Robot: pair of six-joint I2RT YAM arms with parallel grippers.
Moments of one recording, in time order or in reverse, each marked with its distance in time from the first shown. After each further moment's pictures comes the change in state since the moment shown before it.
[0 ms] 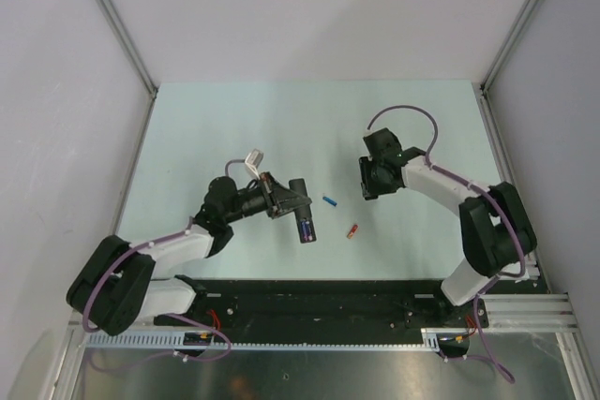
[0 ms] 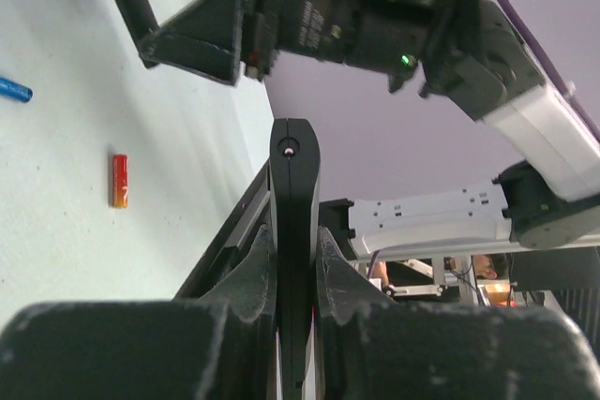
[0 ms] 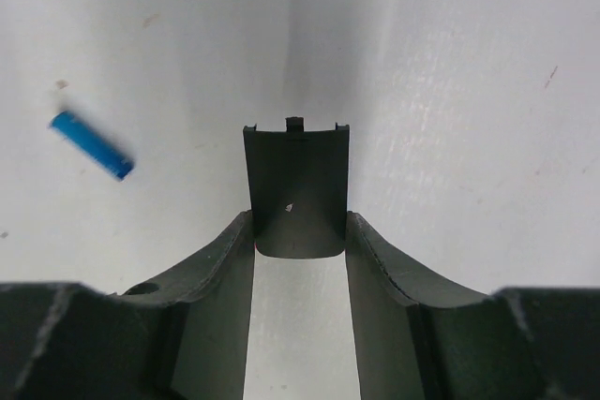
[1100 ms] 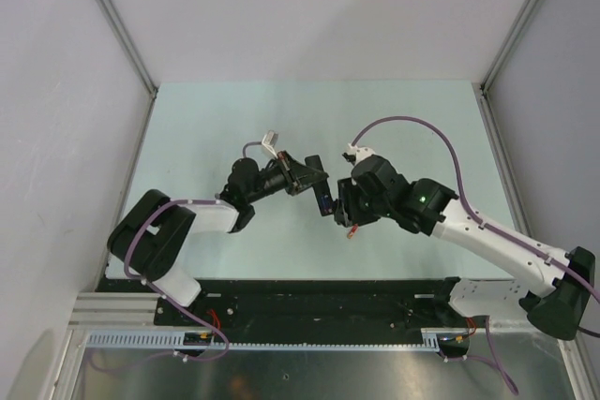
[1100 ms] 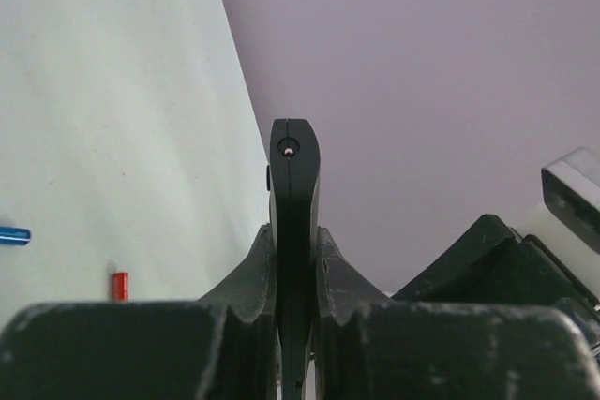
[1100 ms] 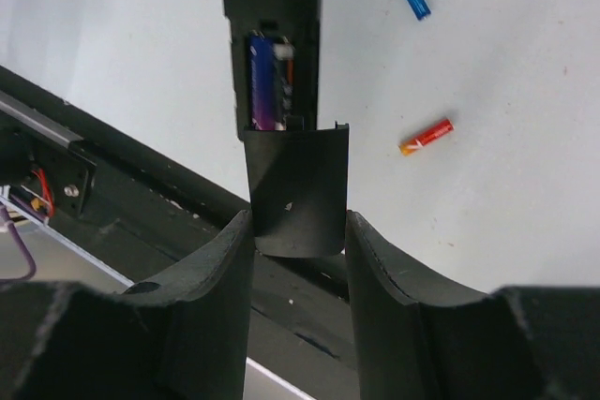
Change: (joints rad) left arm -0.034 0.358 0.229 0.174 -0.111 -0.025; right arm 0.450 -0.492 0.026 -0.249 0.022 0.254
